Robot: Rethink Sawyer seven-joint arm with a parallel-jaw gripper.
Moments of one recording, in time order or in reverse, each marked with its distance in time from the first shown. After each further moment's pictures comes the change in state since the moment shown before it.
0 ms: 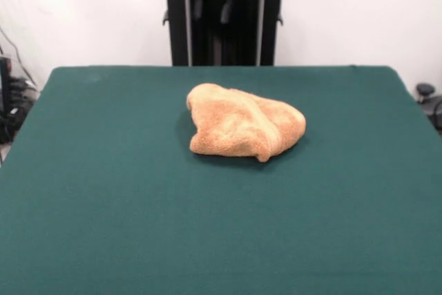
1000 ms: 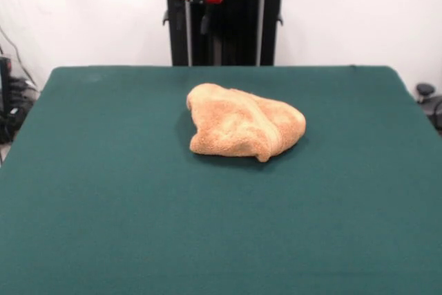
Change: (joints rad) arm -0.035 -0.015 0.043 -0.195 -0.030 0.399 0.000
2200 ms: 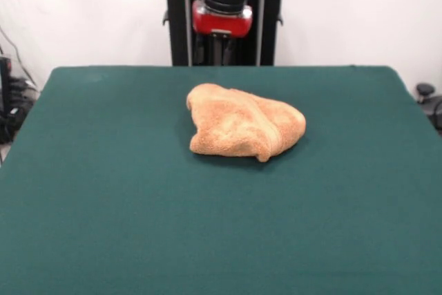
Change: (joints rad) arm 0.180 0.128 0.046 -0.156 0.153 0.121 0.000
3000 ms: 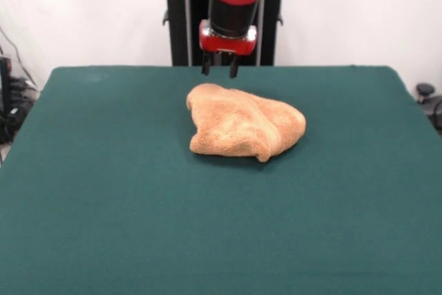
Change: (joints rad) arm 0.033 0.121 -0.018 -0.096 0.124 0.141 0.000
